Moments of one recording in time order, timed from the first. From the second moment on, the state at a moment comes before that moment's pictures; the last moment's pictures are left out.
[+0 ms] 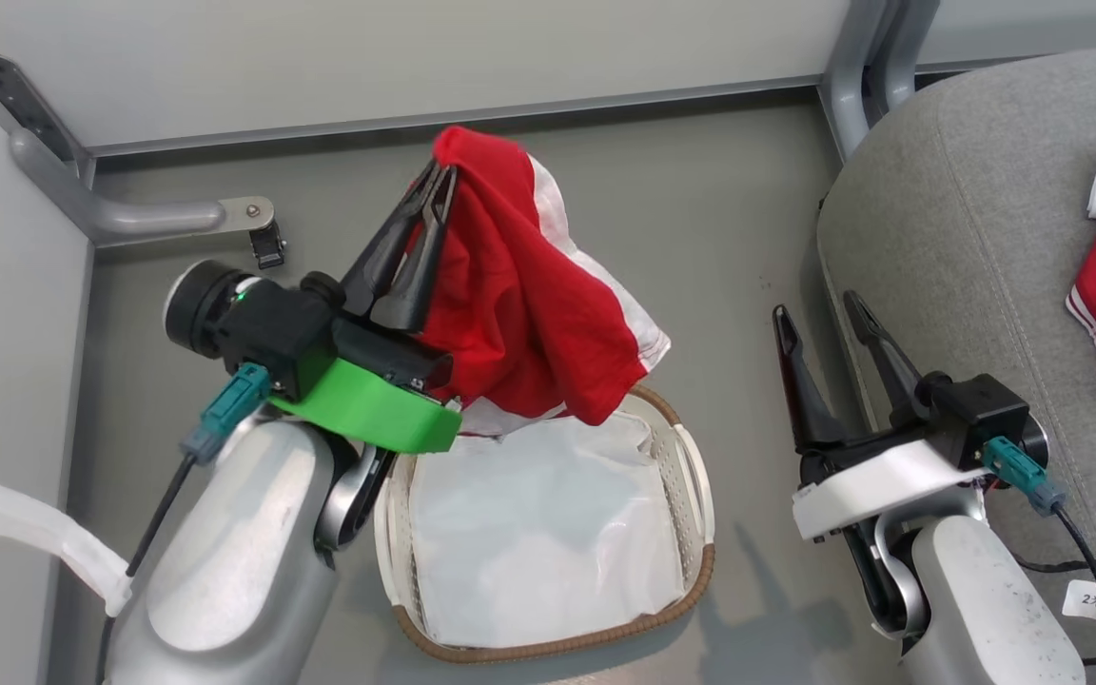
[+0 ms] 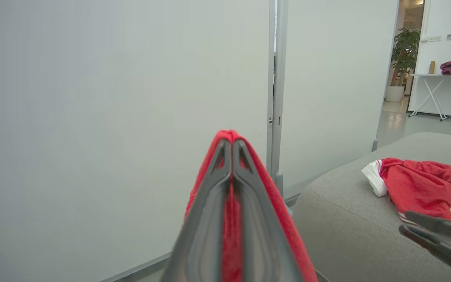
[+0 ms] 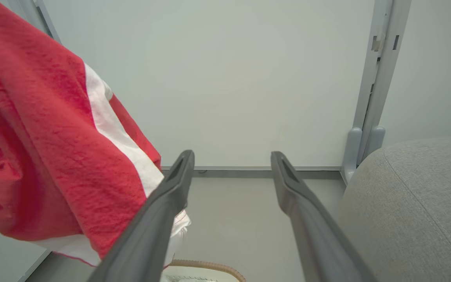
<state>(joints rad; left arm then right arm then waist) -0.53 0.17 -0.47 0.16 -0.35 -0.13 -0.26 -0.28 -0.05 0.14 0.21 0.23 0.13 -0.26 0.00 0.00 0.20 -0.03</state>
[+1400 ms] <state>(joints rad) -0.53 0.09 -0.55 0.00 -0.39 -0.13 -0.26 -0.59 -0.05 0.57 0.23 0.25 0.13 -0.26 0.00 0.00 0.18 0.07</state>
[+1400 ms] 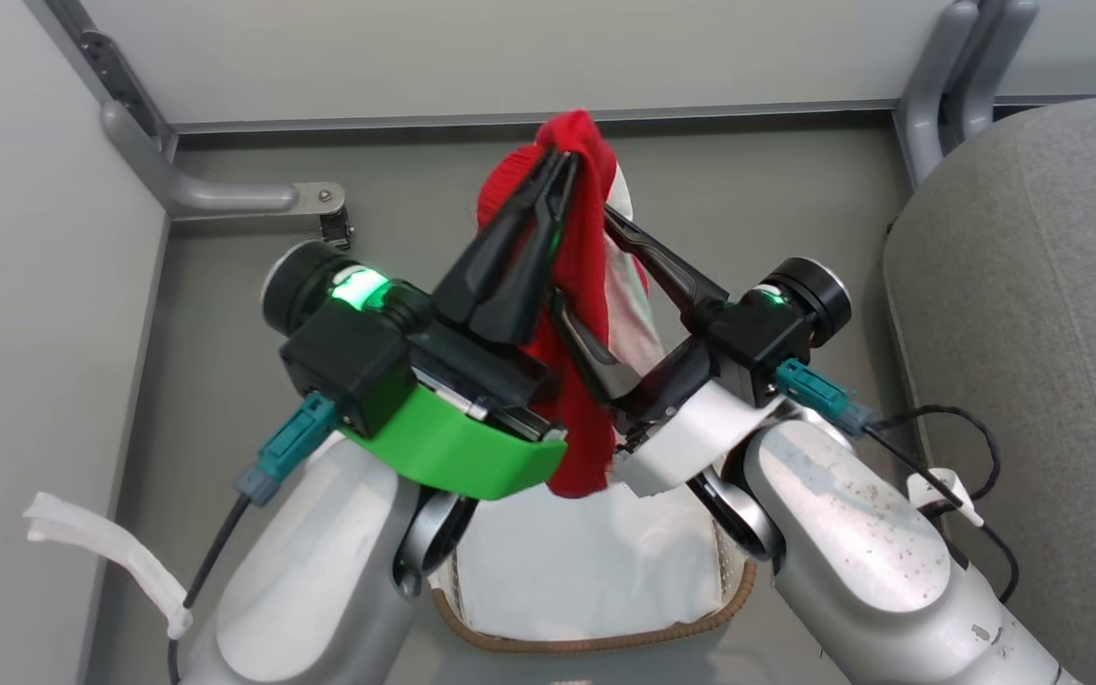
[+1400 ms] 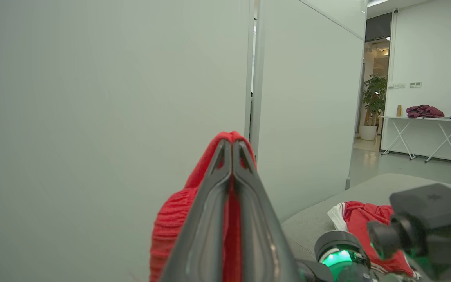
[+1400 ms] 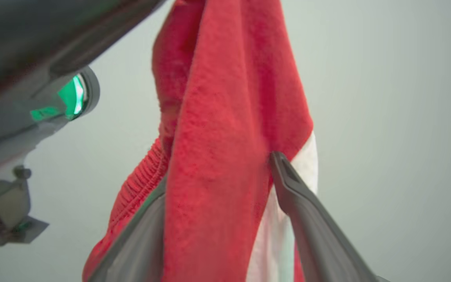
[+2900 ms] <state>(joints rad) -0.50 0.16 -0.57 0.07 -0.38 -0.13 -0.26 -0.46 -0.05 0.45 0.21 0.31 0.13 -0.26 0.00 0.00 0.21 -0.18</state>
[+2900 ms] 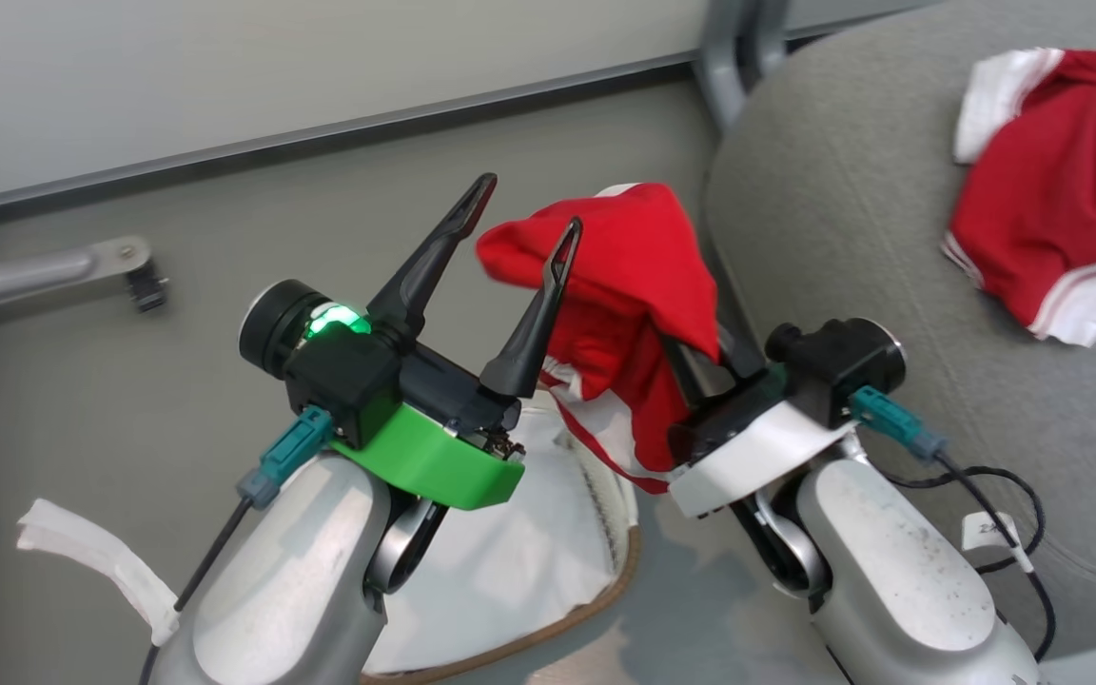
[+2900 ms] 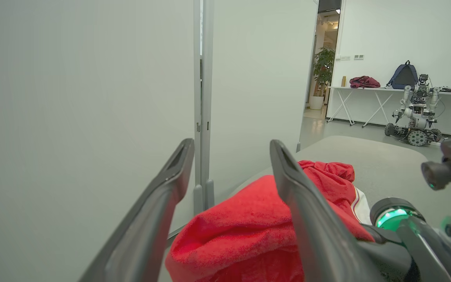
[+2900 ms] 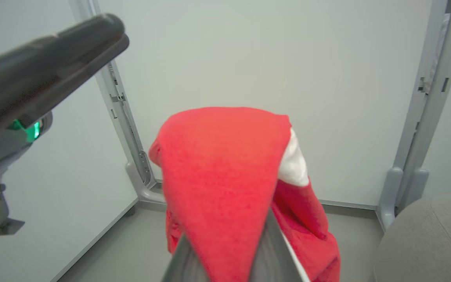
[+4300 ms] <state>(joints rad) -0.52 0.25 -0.70 0.14 -0.40 -0.13 -0.26 -0.73 -0.27 -0.09 0.42 0.09 0.13 -0.26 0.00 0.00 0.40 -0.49</state>
